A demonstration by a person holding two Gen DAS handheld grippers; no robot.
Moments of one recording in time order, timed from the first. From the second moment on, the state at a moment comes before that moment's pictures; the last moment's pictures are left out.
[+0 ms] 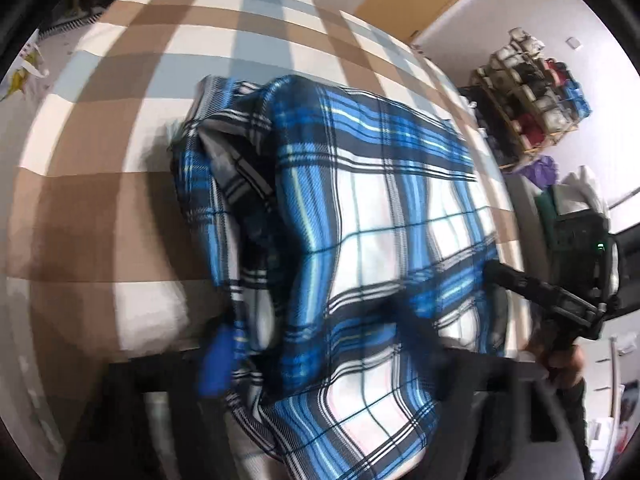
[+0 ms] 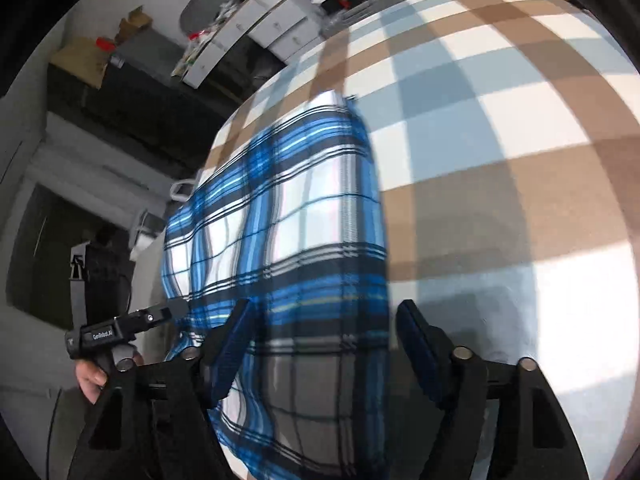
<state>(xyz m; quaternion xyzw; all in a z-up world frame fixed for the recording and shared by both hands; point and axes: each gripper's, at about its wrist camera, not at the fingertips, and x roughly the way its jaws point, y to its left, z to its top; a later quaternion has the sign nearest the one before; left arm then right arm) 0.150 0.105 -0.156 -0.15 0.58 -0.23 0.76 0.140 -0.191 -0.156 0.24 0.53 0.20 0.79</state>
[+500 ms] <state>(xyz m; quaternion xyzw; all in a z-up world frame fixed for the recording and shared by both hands) 0.145 0.113 -0.150 -0.18 0.59 -0.26 0.75 0.145 -0.180 -0.151 0.21 0.54 0.25 0.78</state>
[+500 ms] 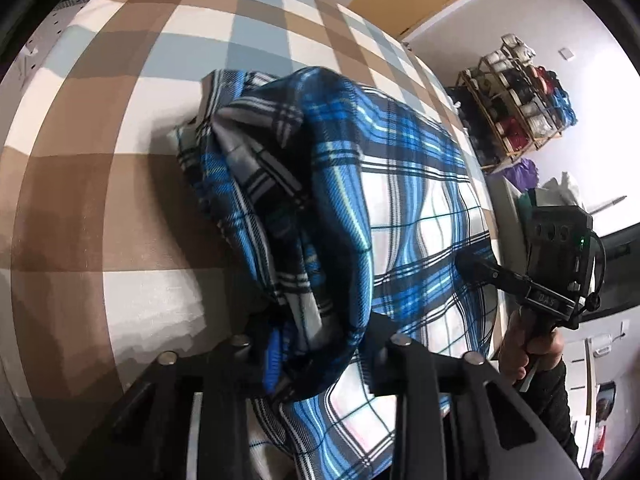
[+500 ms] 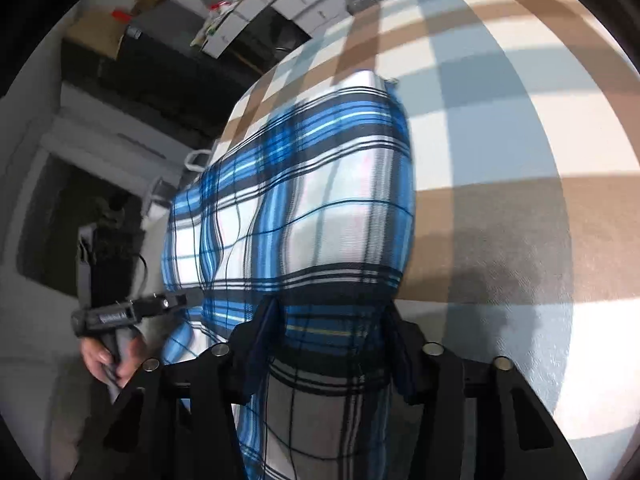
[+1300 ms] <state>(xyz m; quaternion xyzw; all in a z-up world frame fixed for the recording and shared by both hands) 0.128 -0.093 0.064 -0.07 0.45 -0.43 0.78 0.013 -0.329 0.132 0.18 0.33 0.21 0.90</state>
